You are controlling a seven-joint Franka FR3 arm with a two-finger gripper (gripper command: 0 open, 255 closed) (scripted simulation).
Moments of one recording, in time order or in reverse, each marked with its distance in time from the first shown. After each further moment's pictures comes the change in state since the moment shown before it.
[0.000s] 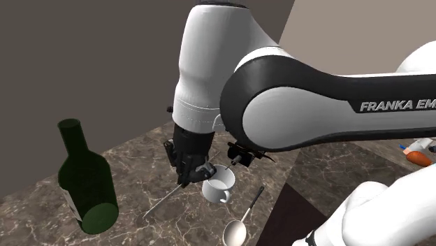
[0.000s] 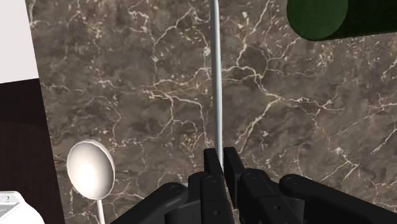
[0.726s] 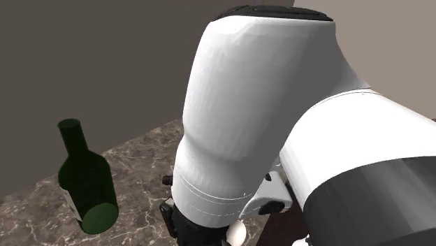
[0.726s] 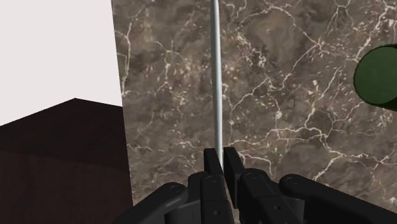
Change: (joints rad) arm 0.110 -0.113 0.128 -0.037 0.100 -0.019 0.199
